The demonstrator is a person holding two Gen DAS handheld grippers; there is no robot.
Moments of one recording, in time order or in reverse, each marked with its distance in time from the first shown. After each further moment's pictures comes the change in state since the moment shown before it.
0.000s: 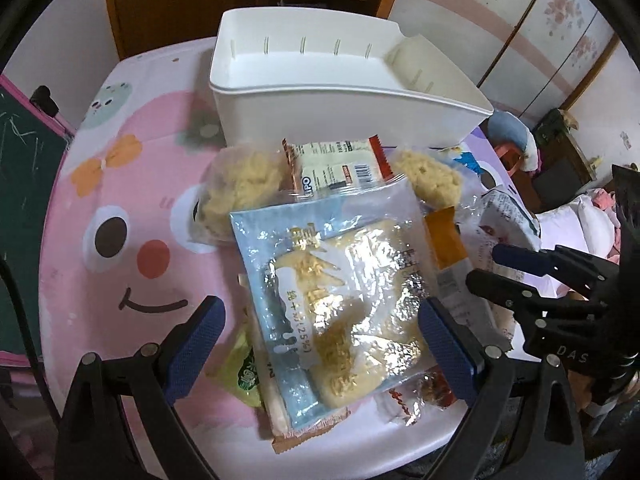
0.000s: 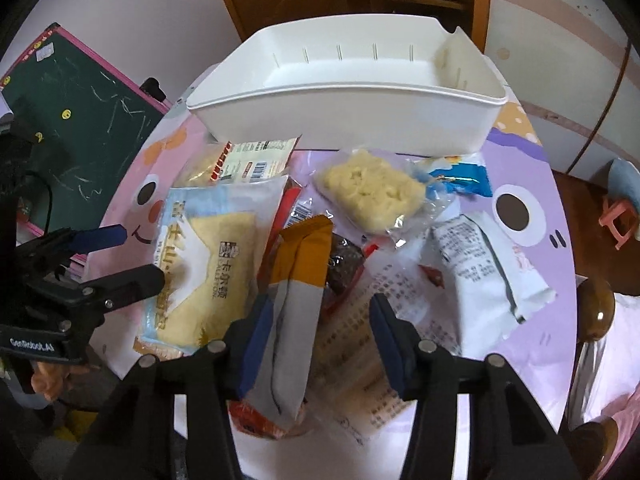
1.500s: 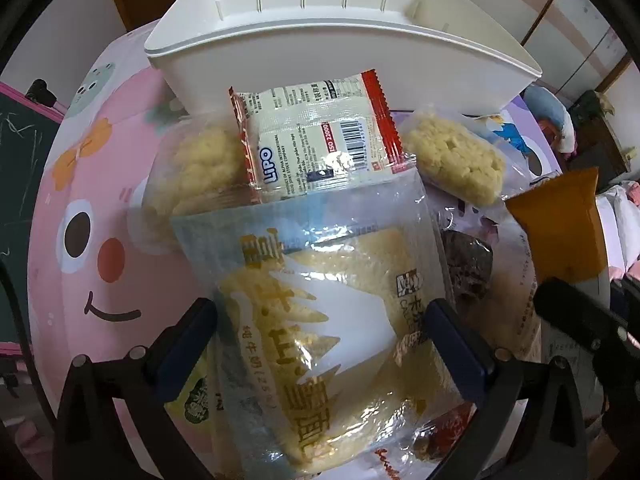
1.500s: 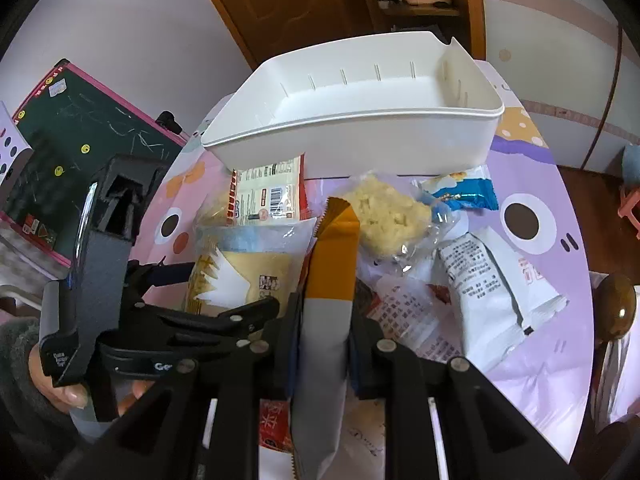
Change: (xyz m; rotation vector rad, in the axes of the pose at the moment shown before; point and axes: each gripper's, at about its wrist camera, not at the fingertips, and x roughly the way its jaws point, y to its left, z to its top) left arm 0.067 -0.036 0.022 -0.020 0.125 0.133; right arm -0.014 -0.012 0.003 0.080 -0.097 0.105
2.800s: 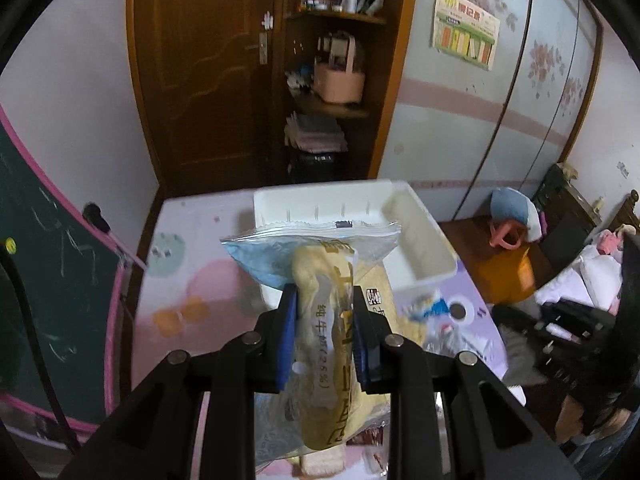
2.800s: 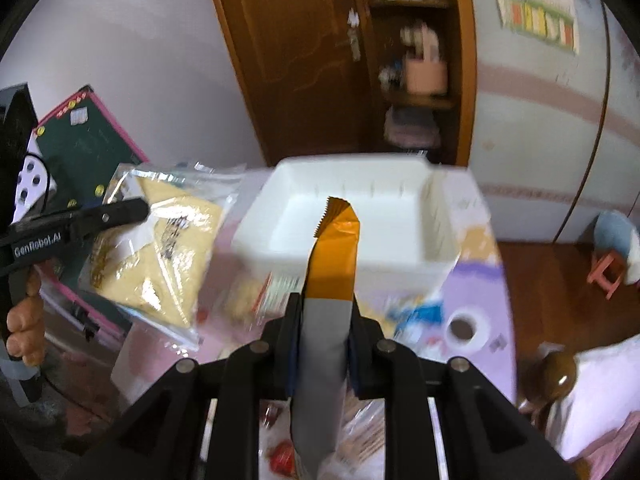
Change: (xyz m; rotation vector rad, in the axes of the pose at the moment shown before) left arm -0.248 0.049 0.049 0.038 -0.473 -0.040; right arm -0.119 0.030 0.075 -0.099 -0.273 -0.107
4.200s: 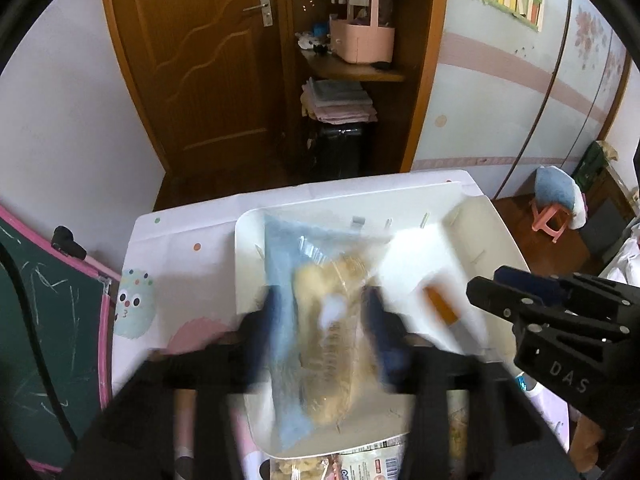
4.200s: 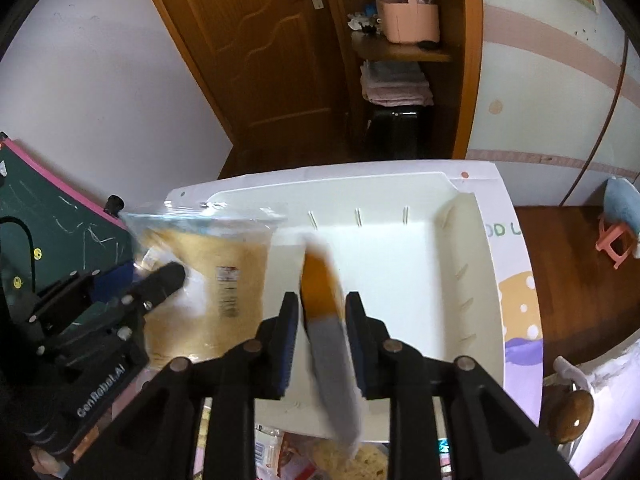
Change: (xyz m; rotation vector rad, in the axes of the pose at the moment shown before) left arm 0.220 0.001 0.081 0.022 0.140 0.102; right arm 0.201 -0.029 0.104 0.146 0.221 -0.041
